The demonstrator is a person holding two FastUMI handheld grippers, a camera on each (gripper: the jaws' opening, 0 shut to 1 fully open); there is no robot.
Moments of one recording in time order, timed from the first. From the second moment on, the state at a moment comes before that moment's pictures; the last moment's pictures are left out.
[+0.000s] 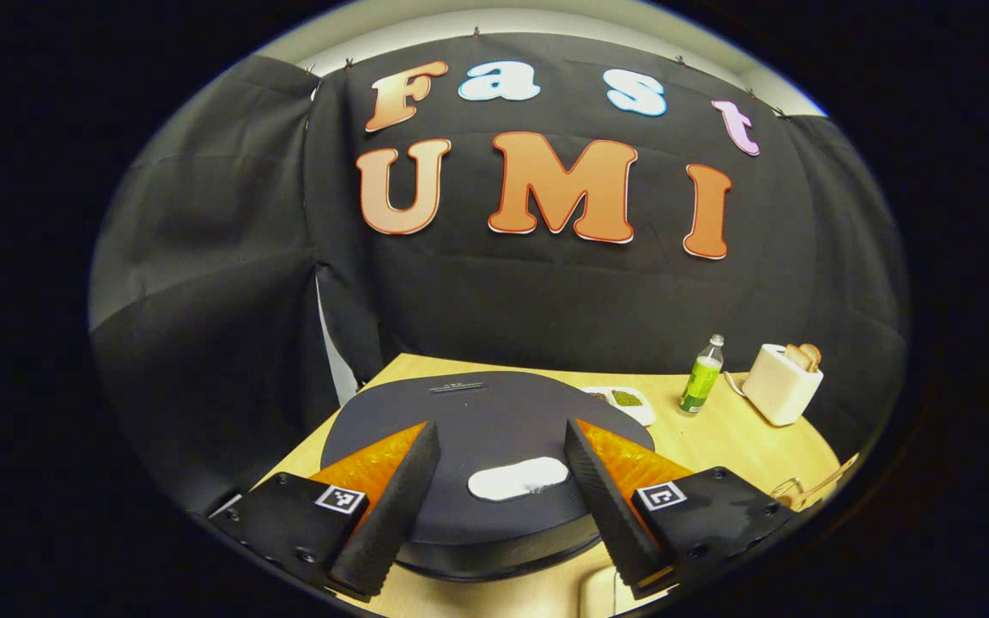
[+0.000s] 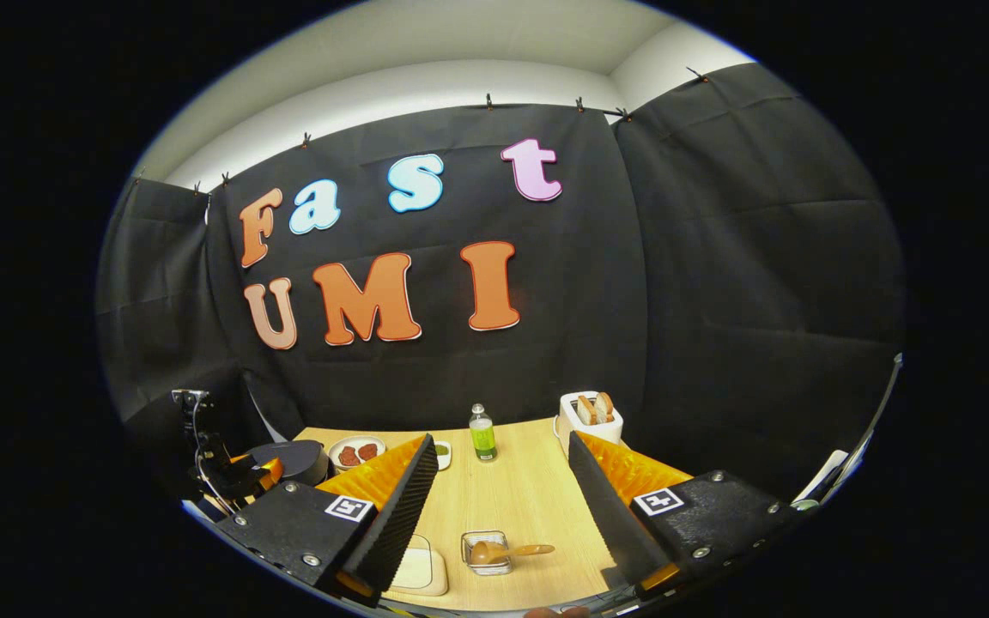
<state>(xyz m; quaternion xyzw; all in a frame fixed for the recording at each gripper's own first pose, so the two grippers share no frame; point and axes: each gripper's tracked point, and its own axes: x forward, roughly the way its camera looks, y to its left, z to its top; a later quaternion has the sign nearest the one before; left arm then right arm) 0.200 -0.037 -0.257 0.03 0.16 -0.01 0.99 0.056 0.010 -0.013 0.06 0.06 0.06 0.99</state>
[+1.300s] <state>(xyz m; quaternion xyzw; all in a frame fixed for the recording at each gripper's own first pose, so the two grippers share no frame) 0.115 -0.036 0.002 0.05 0.05 -0.04 1.00 0.062 0.003 -0.006 0.03 0.04 0.07 1.00</state>
